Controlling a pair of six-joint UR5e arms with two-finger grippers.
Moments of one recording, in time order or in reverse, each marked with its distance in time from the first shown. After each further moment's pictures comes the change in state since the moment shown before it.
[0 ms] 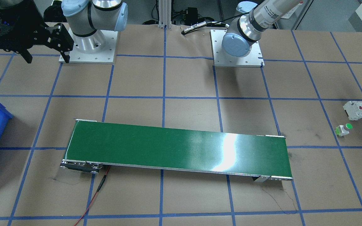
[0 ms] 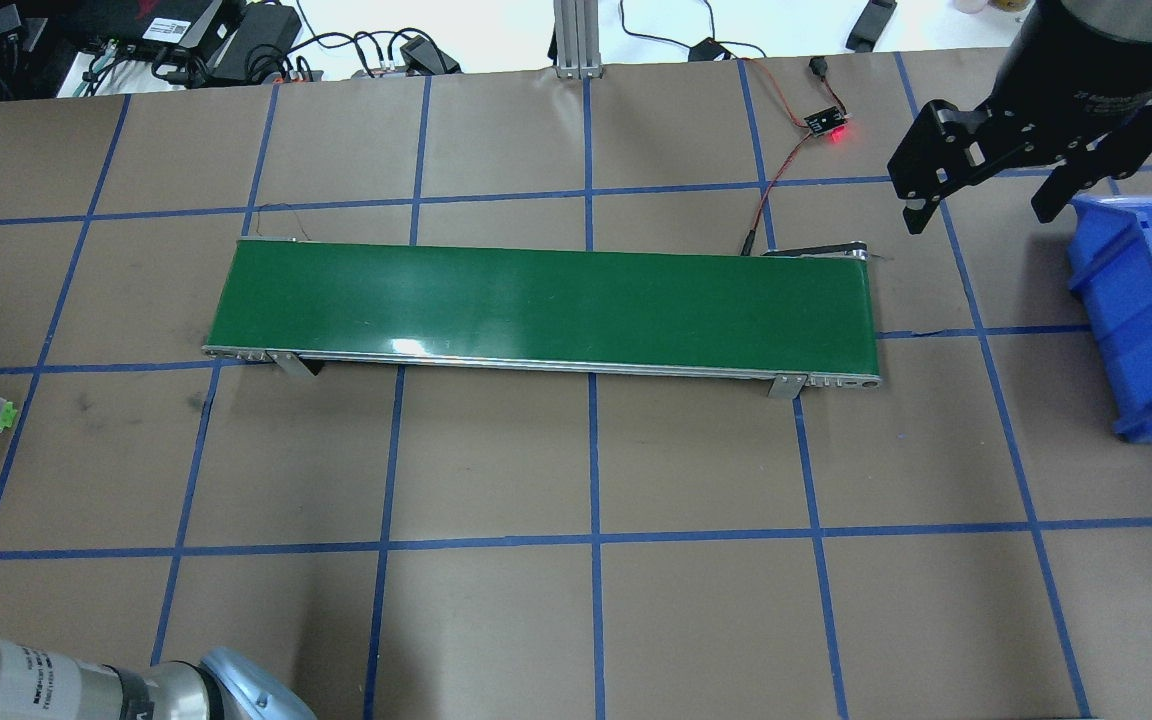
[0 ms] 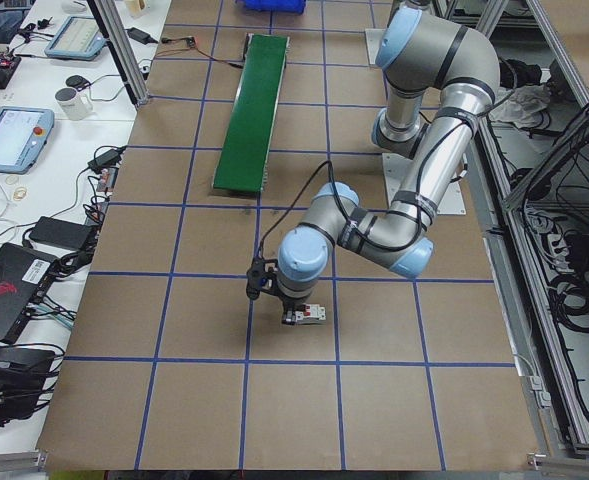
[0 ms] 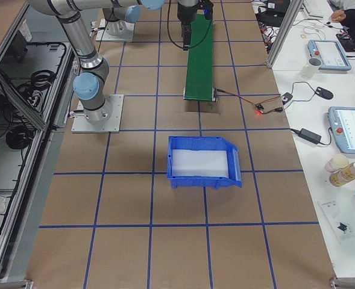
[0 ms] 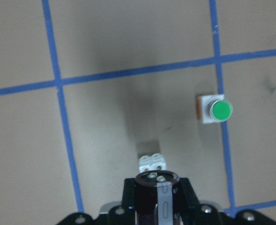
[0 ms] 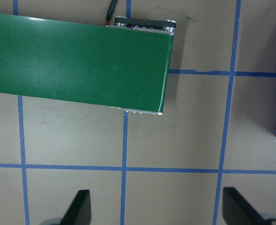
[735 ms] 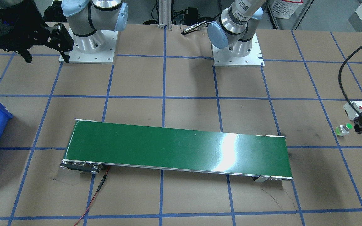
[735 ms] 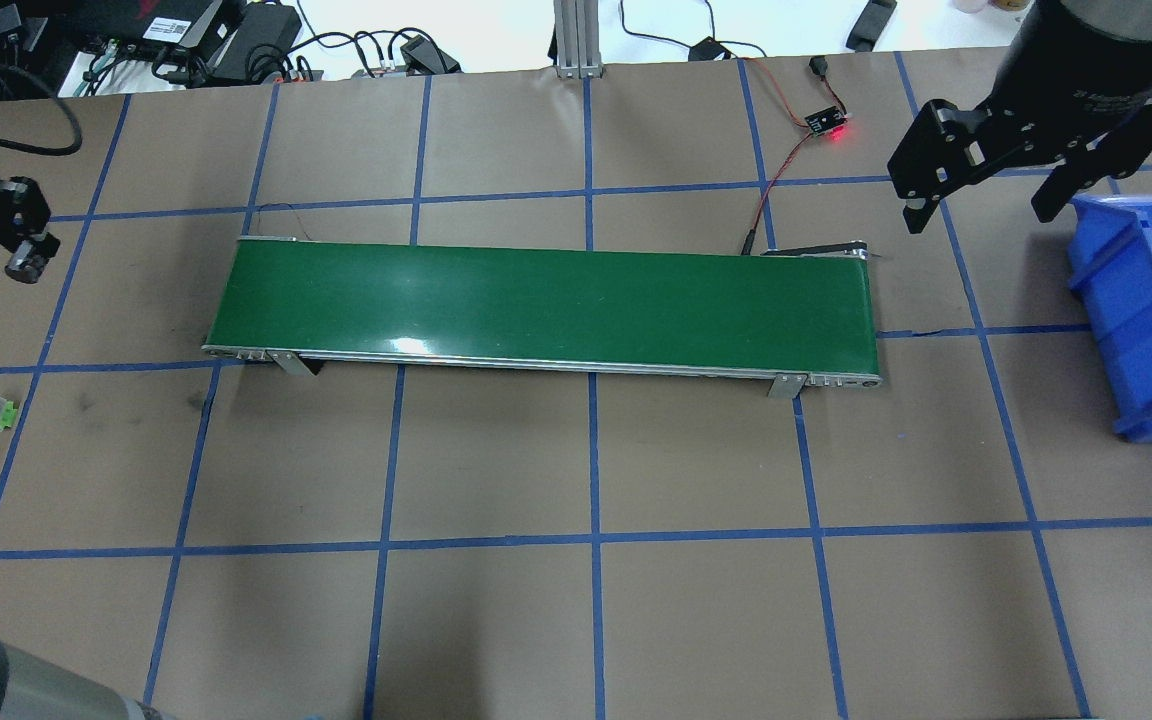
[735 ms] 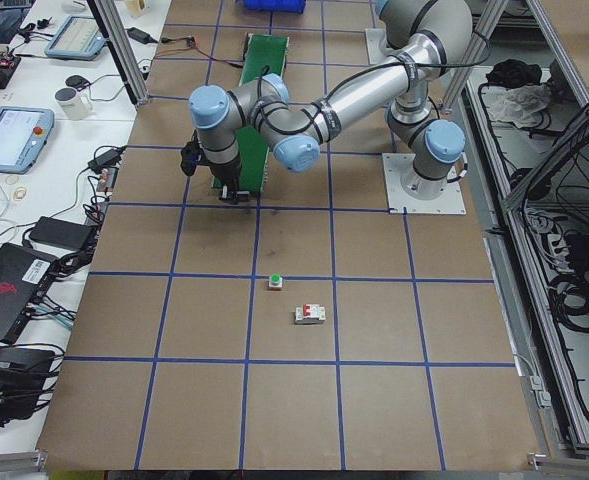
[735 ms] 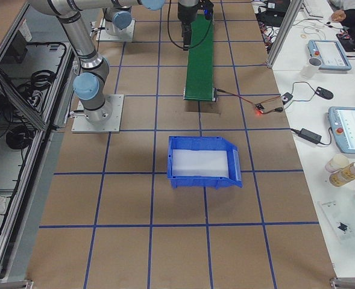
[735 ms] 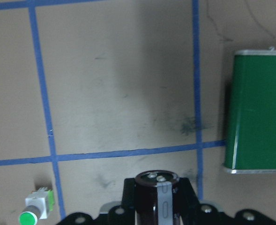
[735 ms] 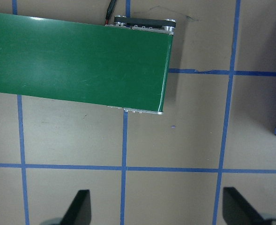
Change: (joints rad) left arm -0.494 0.054 -0.007 -0.075 0.065 -0.553; right arm 0.000 0.000 0.000 0.001 -0.001 0.001
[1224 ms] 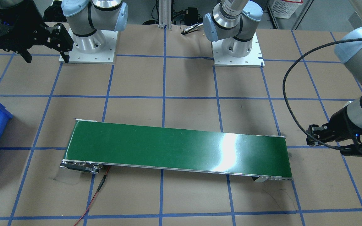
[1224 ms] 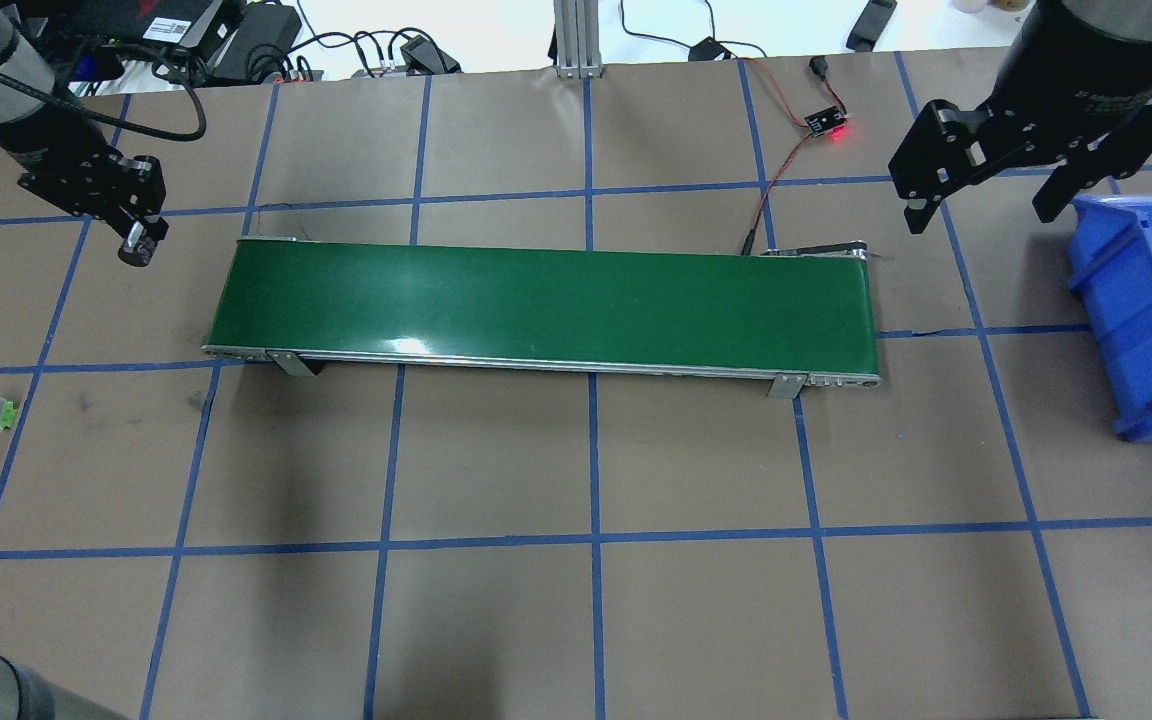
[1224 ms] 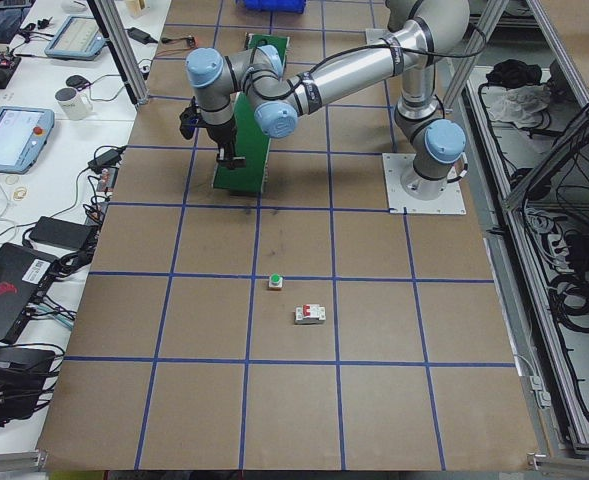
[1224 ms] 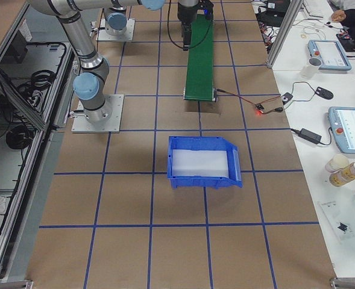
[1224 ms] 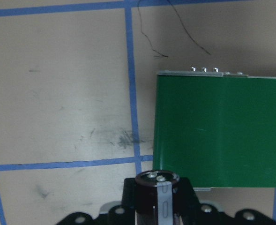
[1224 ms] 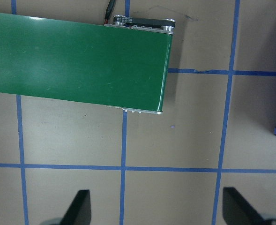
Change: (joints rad) left arm -0.174 0.010 -0.022 -0.004 -0.003 -0.200; right arm -0.001 0.000 0.000 0.001 -0.002 -0.001
